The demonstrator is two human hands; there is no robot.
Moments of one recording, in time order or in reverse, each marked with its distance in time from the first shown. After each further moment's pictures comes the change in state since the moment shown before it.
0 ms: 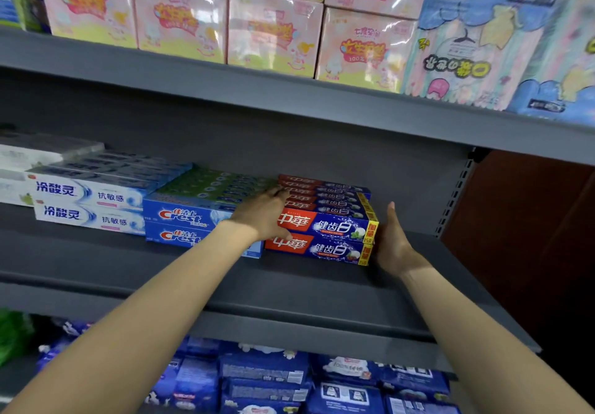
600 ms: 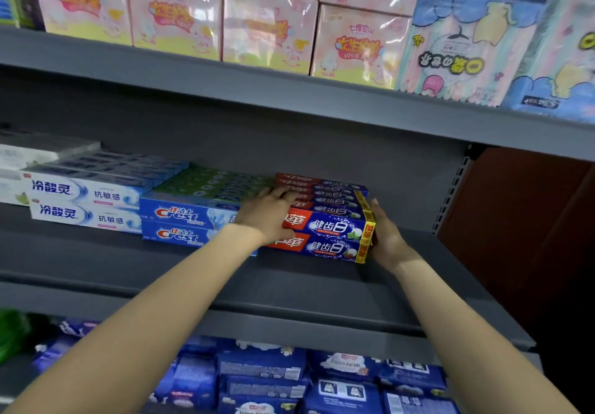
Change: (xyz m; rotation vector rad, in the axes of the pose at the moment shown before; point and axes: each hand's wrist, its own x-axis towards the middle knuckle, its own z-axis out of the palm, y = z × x) left_hand -0.004 0.014 0.005 0.088 0.059 0.001; right_hand -0.002 0.002 0.002 -0.150 0.020 -0.131
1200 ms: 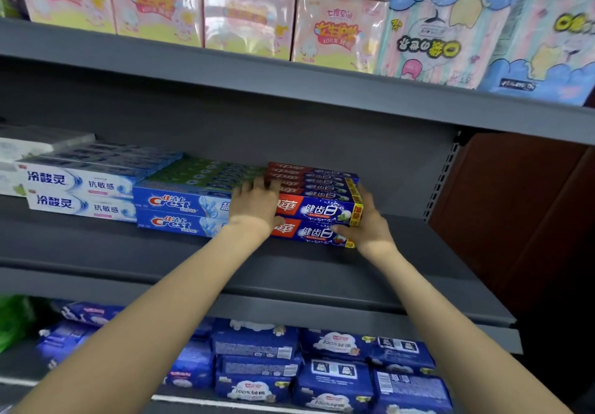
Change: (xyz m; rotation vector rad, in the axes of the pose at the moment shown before) left_hand -0.013 0.020 0.004 0.093 0.054 -0.240; right_hand -0.033 0.003 0.009 -0.821 0.136 -0.331
